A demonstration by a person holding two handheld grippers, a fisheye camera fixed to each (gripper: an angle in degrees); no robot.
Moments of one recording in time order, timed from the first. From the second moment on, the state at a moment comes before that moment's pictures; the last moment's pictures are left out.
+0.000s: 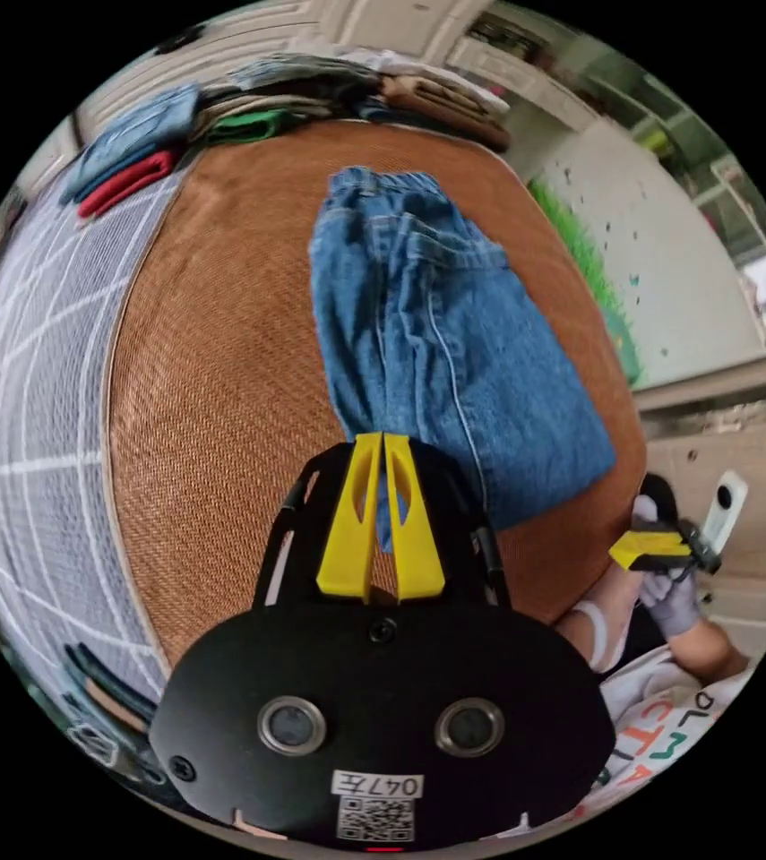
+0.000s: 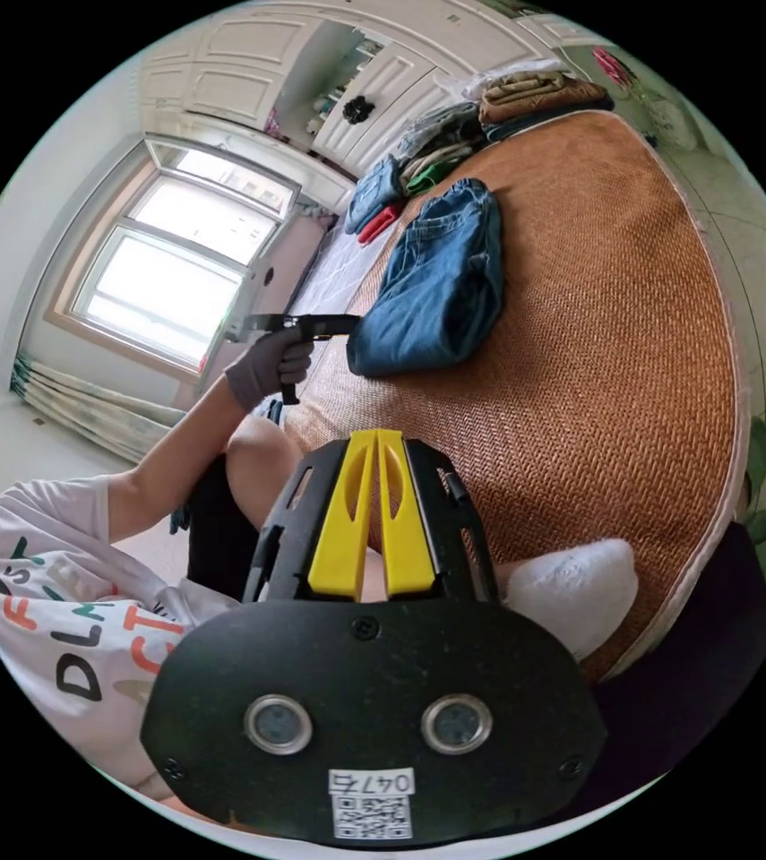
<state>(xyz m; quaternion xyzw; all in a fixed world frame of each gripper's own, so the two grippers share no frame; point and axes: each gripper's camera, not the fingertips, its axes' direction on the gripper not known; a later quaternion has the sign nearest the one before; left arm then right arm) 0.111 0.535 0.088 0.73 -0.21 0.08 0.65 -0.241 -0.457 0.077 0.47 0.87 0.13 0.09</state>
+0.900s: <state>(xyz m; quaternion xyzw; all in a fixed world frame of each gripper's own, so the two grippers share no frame) -0.004 0.553 0.246 0.78 0.19 0.31 0.51 -0.170 -0.399 0.079 0.47 0.87 0.08 0.12</state>
